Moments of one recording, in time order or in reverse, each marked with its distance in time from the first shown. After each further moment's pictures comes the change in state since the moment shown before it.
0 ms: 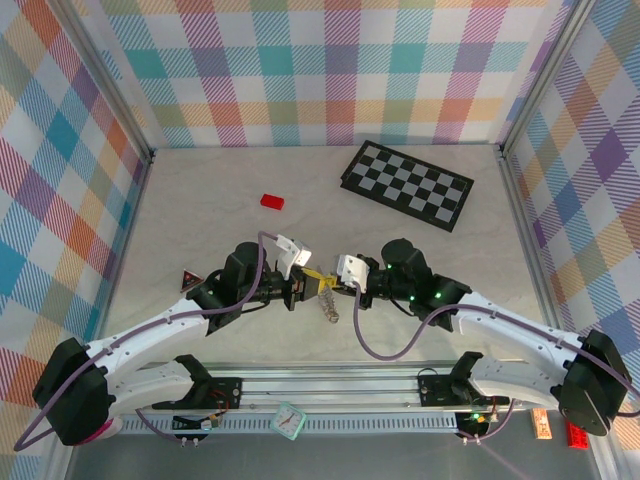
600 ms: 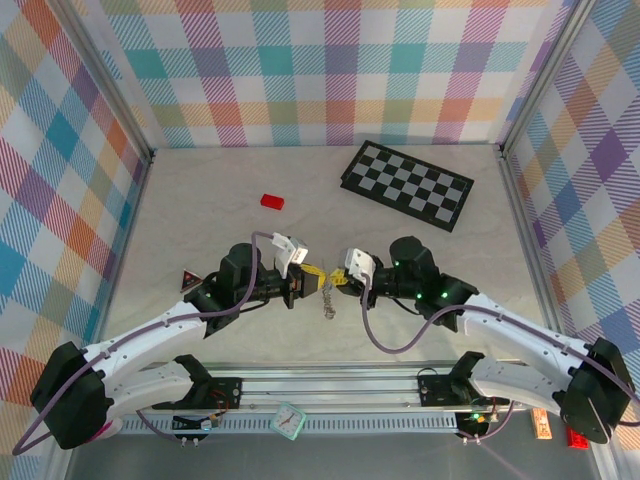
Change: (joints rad) left arm 0.005 -0.024 -0.021 0.079 -0.003 0.002; right arm -0.045 -0.047 -0.011 -0.002 -0.064 0.104
